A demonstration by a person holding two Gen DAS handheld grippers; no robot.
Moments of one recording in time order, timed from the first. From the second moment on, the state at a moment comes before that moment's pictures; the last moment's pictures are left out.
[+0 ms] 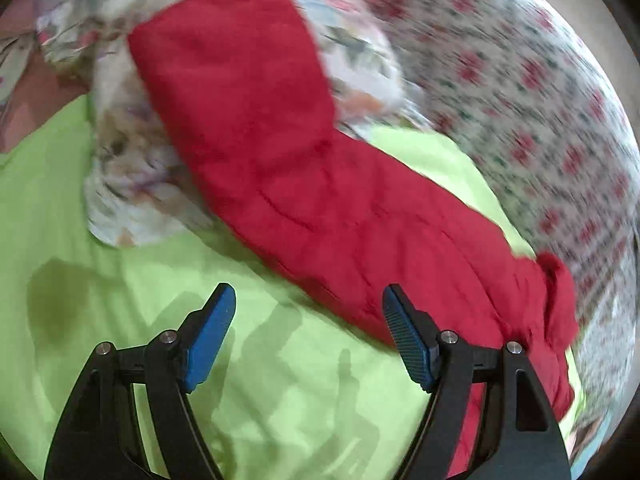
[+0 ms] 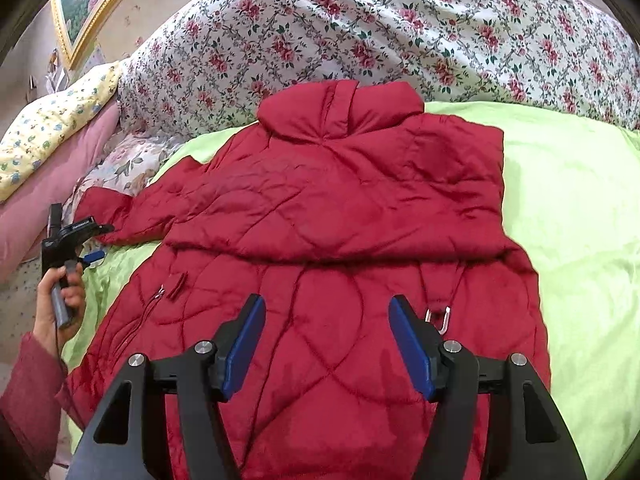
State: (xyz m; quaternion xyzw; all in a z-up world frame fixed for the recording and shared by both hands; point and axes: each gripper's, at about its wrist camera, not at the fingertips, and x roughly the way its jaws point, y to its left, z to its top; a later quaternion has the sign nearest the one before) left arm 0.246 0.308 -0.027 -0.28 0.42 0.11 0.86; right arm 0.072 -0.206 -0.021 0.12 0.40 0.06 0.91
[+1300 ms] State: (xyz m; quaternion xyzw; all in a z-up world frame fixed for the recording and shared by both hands) left arm 0.246 0.119 0.056 -0.17 0.36 -0.19 0.90; right arm 0.065 -0.233 -0.022 0.17 0.40 0.06 0.90
